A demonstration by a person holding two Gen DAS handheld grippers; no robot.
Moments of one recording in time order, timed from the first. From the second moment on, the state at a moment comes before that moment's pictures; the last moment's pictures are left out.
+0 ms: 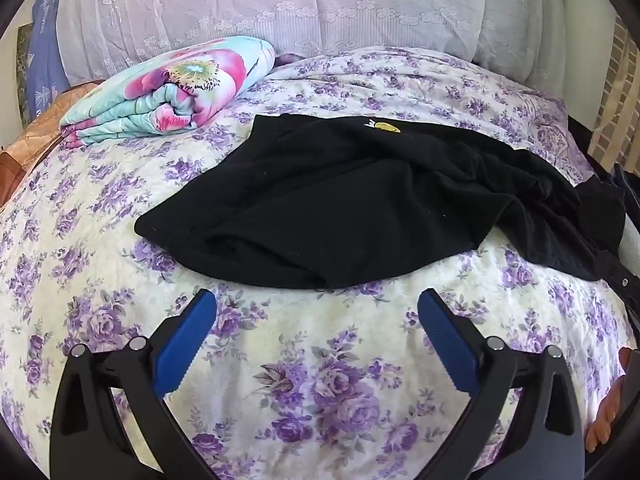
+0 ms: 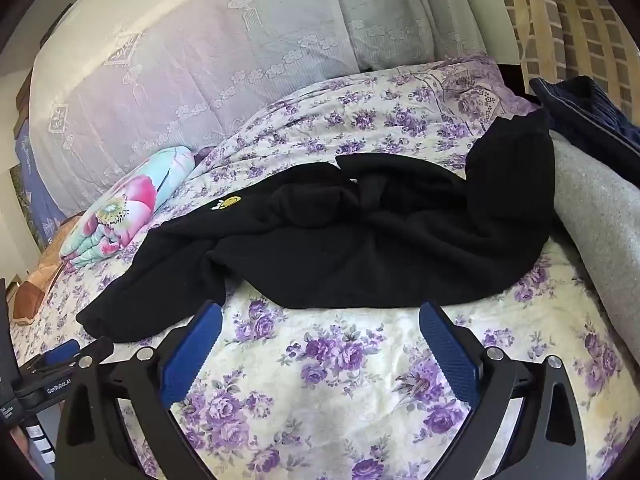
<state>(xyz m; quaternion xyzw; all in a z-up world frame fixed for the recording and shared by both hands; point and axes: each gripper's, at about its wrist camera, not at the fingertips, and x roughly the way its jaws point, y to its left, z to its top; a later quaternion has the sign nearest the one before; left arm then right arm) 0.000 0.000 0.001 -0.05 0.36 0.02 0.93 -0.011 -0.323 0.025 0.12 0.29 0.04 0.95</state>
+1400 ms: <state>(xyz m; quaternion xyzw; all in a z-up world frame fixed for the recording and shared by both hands) -0.006 -0.010 -0.012 -0.01 0.36 0.01 0.93 -0.018 -0.302 0.030 0.03 0.26 0.03 0.96</state>
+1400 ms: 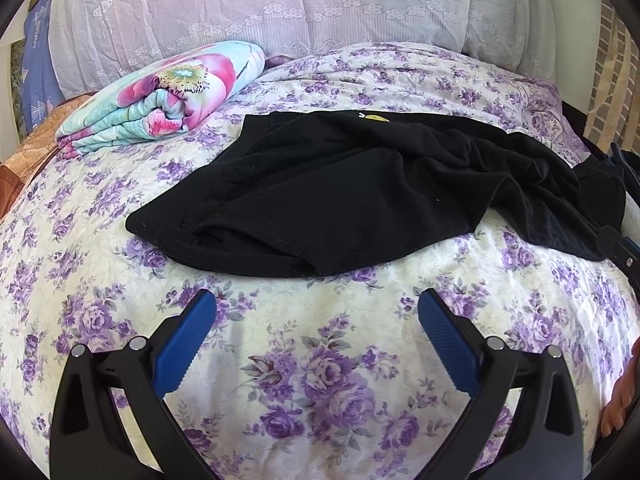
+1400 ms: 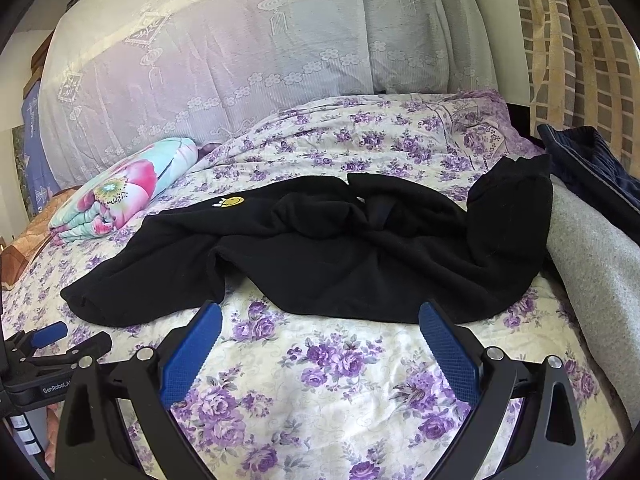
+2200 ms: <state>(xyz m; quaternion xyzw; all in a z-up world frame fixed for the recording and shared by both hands) 0.001 -0.007 -0.019 -0.04 0.39 0.01 0.92 -0.017 -0.305 0.029 0.03 0.26 0.03 0.96</state>
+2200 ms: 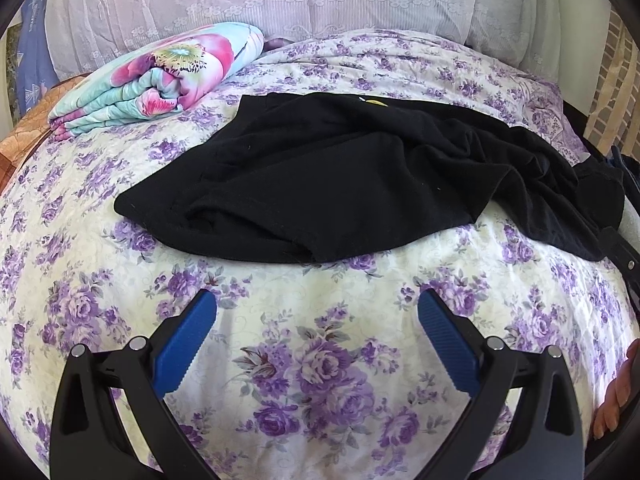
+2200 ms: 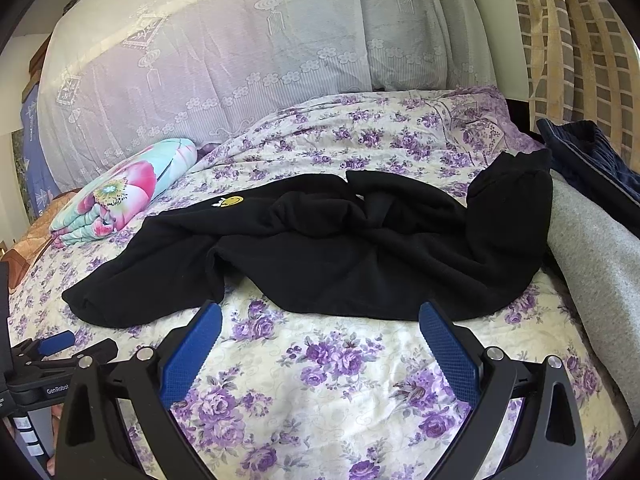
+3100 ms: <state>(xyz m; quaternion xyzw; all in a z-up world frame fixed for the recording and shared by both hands) 0.009 0.003 -0.027 -0.06 0.41 0.00 0.91 -0.020 -0.299 0.027 0.04 0.27 0.03 0.96</state>
